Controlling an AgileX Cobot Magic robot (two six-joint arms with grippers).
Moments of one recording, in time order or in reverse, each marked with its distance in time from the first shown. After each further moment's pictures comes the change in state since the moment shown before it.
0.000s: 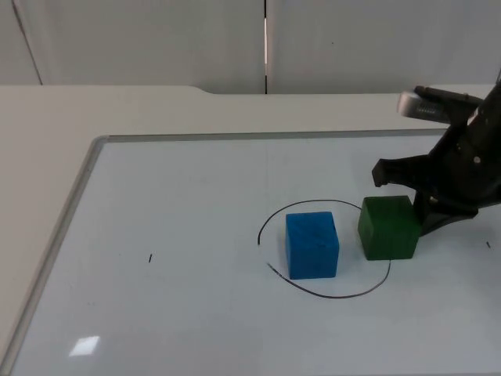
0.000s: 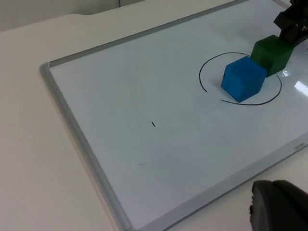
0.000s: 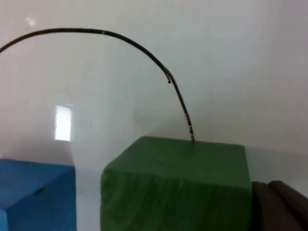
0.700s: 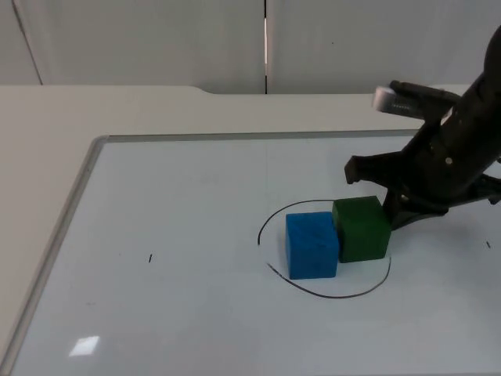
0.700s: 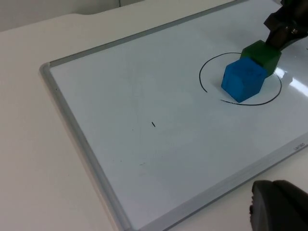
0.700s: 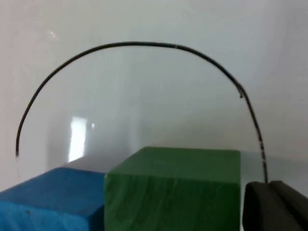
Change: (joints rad) right arm 0.068 0.000 0.000 0.045 -0.075 -0.001; left arm 0.000 0.000 0.000 0.000 0.000 0.000
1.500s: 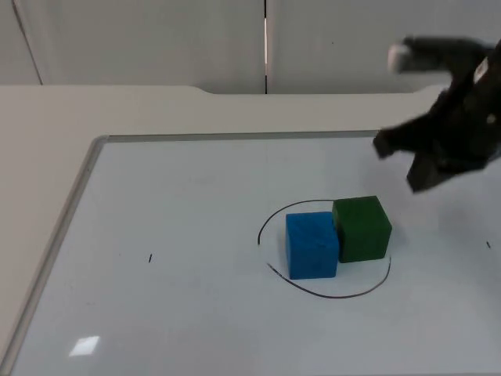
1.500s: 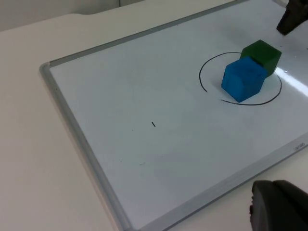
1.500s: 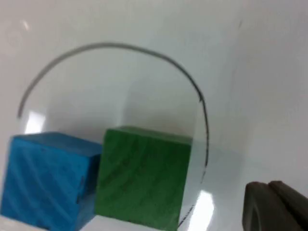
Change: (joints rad) right arm 0.000 -0.189 0.000 -0.237 0.109 0.000; left arm 0.000 0.000 0.000 0.000 0.000 0.000
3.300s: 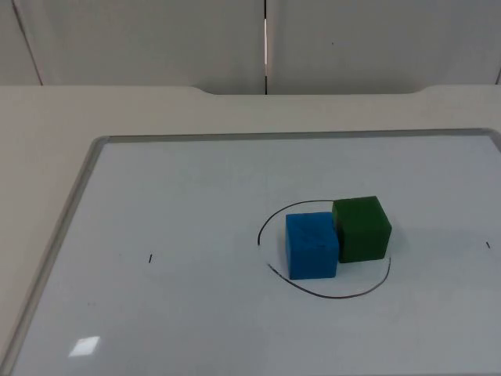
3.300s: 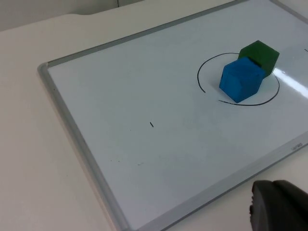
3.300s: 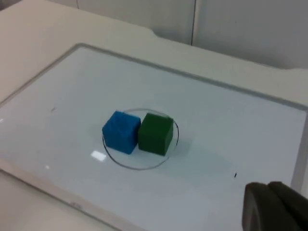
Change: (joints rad) right arm 0.000 -1.676 0.587 -0.043 0.379 -0.134; left arm 0.000 0.000 0.000 -0.006 0.000 0.000
